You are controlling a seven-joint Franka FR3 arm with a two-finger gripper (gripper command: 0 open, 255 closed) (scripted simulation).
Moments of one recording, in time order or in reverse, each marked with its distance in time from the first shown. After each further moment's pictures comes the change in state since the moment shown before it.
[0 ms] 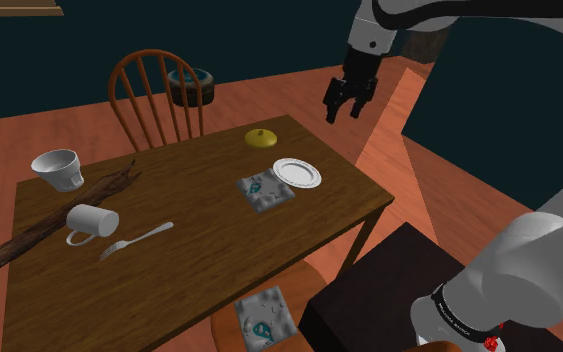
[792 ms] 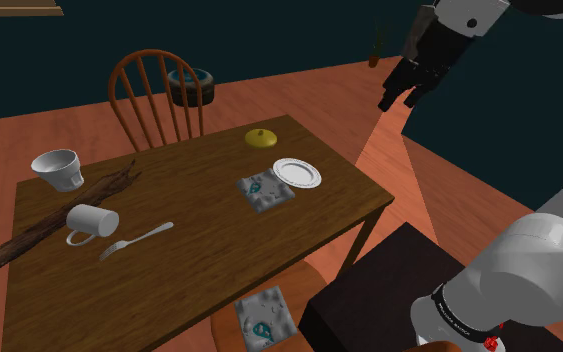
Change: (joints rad) arm -0.041 -0.467 -0.008 -0.216 -0.029 -0.038 0.043
